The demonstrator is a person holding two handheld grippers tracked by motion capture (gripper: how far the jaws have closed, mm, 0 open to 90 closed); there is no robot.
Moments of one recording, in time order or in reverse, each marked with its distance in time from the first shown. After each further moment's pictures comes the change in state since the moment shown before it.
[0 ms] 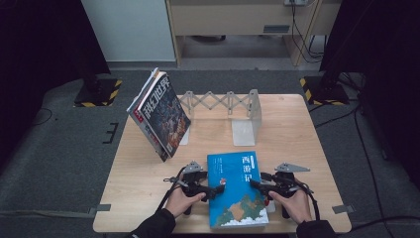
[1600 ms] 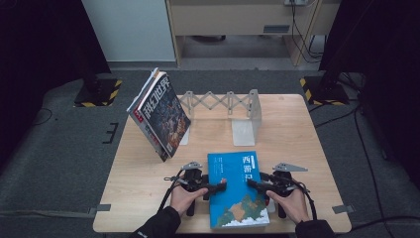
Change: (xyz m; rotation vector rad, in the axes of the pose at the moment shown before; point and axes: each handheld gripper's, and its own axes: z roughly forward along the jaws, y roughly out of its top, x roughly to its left) left arm 0.004 0.000 0.005 0.017 -0.081 -0.148; right arm 0.002 -0.001 0.008 -0.007 0.024 0.041
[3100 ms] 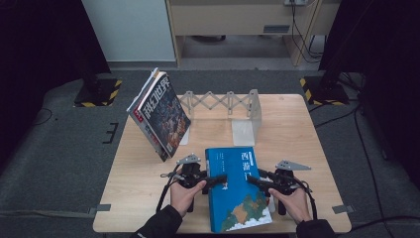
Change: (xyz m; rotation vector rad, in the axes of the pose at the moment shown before) left arm -0.032 0.031 -0.027 -0.069 -0.058 0.060; right arm 0.001 0.009 -0.007 -0.082 0.075 -0.026
